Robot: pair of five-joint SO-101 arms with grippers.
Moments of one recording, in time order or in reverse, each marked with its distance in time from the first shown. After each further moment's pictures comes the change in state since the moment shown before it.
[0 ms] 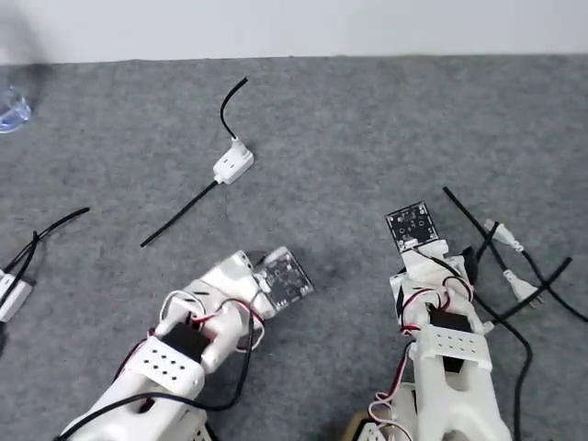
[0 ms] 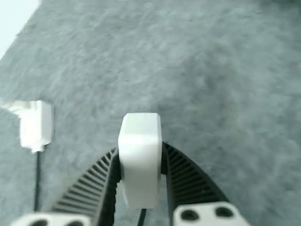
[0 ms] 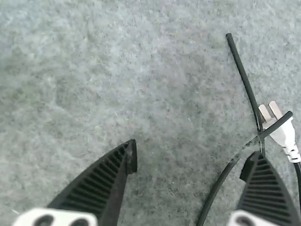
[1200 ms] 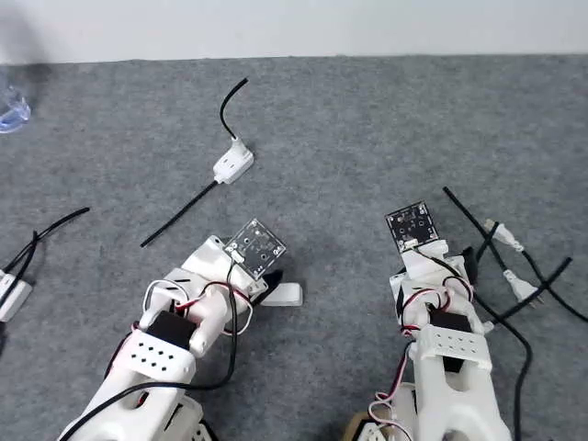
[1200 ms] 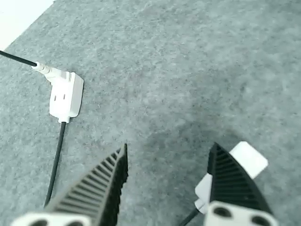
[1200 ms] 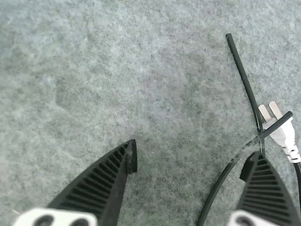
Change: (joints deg) left arm -8.0 -0.4 -4.9 4.0 7.6; right arm 0.0 0.0 0.0 0.0 0.0
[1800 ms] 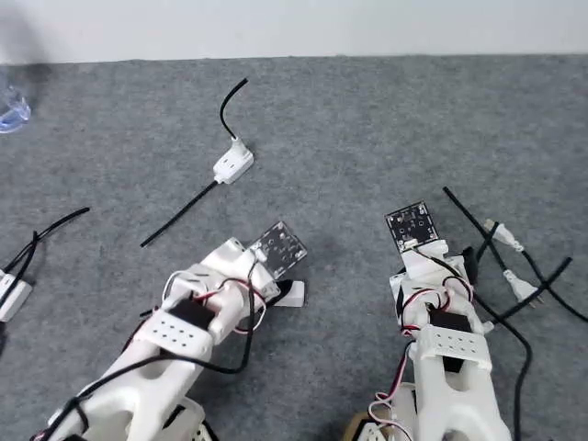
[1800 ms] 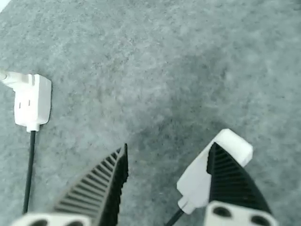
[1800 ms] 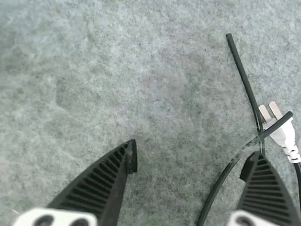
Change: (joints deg) left arm 3.5 16.9 -4.4 -5.4 -2.7; right arm 0.0 0.0 0.0 -0.1 0.0
